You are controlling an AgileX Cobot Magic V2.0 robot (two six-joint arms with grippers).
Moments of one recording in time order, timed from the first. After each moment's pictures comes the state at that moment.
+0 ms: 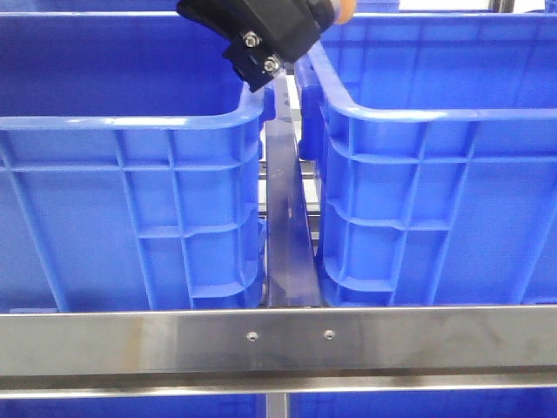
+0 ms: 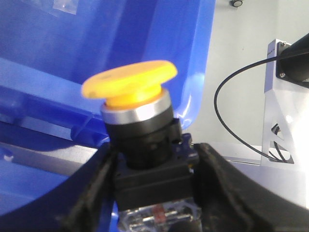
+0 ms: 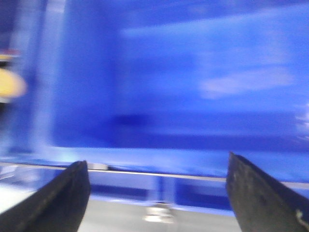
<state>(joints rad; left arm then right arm) -0.53 1.69 -1.53 -0.66 1.20 0.88 -0.04 0.75 -0.84 0.54 0.87 -0.19</state>
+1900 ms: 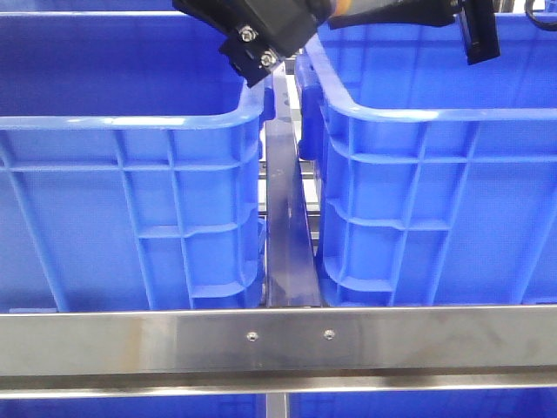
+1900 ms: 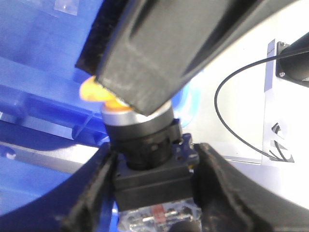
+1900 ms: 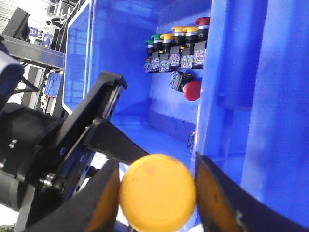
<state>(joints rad) -0.53 1.68 -1.53 -0.66 1.20 0.88 0.21 1.41 -0.96 1.43 0.88 -0.65</state>
